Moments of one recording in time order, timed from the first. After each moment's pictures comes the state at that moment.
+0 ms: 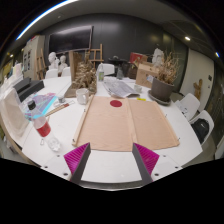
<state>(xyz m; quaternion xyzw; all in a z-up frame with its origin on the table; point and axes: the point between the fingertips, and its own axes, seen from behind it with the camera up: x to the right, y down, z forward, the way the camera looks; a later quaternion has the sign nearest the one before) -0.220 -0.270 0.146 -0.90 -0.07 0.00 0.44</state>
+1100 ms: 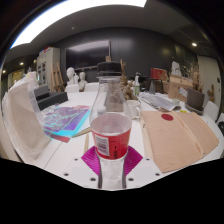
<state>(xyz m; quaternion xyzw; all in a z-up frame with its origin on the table) -0.507 -0.193 0.082 -0.84 -0.10 0.09 0.53</state>
